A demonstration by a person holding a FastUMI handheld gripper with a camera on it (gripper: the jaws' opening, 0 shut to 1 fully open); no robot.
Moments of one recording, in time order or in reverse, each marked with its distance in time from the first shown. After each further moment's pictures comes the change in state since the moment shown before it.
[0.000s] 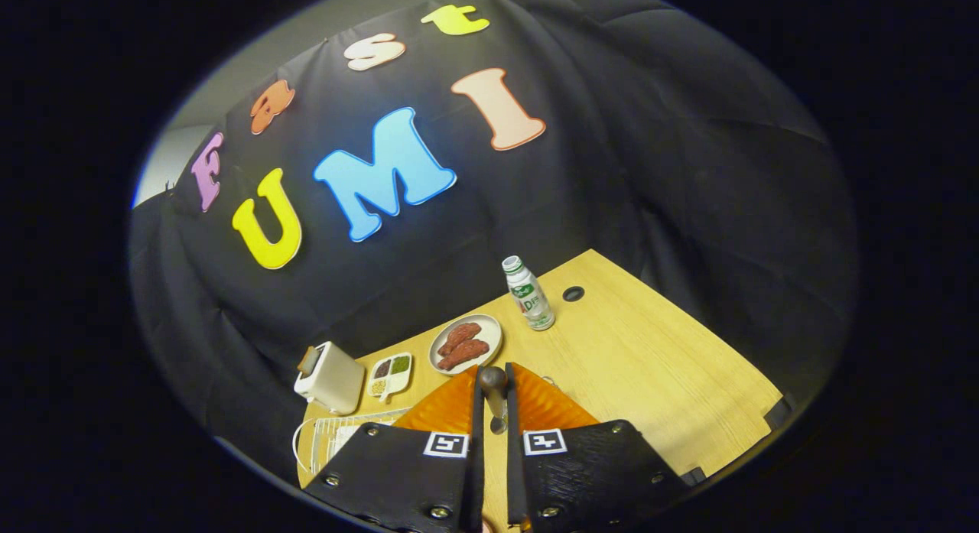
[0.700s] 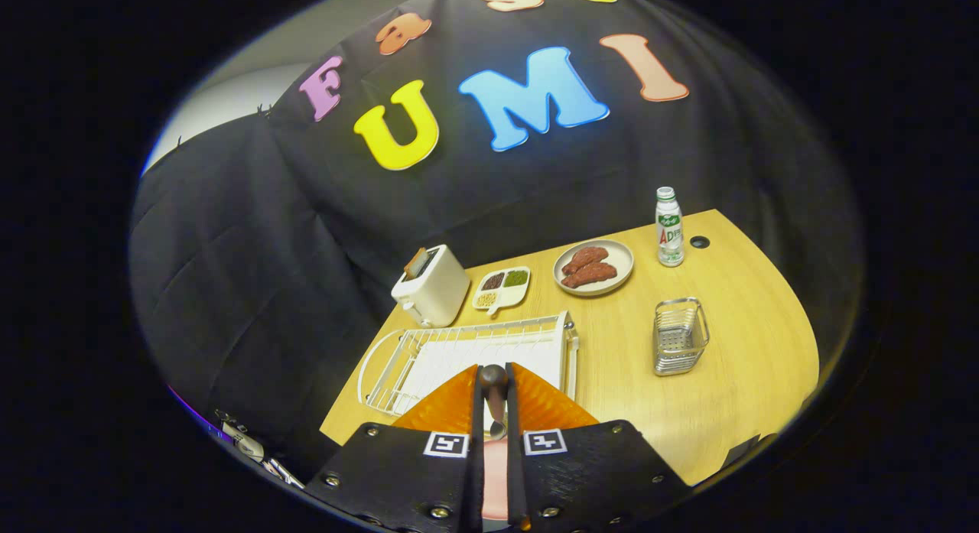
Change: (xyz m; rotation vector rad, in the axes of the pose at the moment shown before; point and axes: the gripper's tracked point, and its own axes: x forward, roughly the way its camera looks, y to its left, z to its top) arm -0.049 0.148 -0.144 -0.229 0.266 0.330
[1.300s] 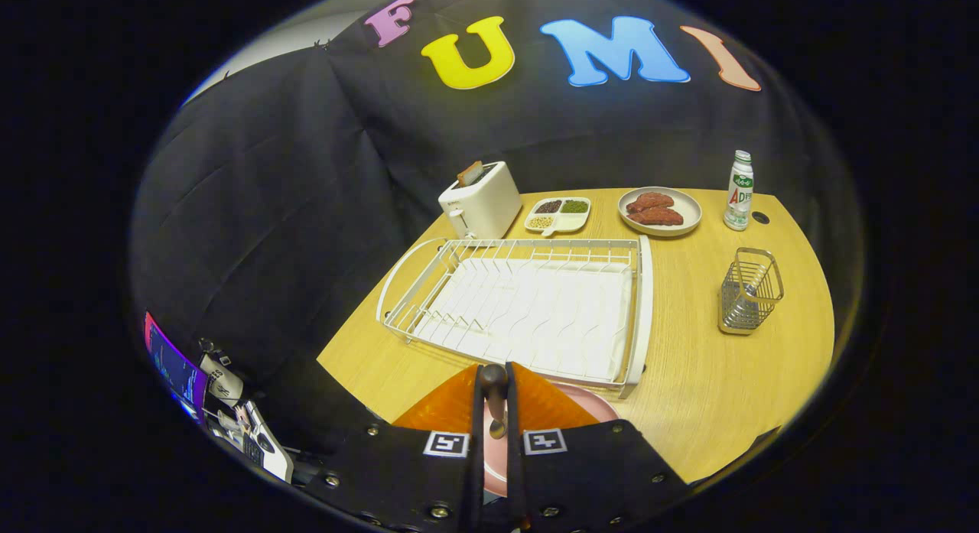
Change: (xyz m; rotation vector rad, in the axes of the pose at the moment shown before) arm 0.031 0.055 -0.110 -0.174 0.200 0.091
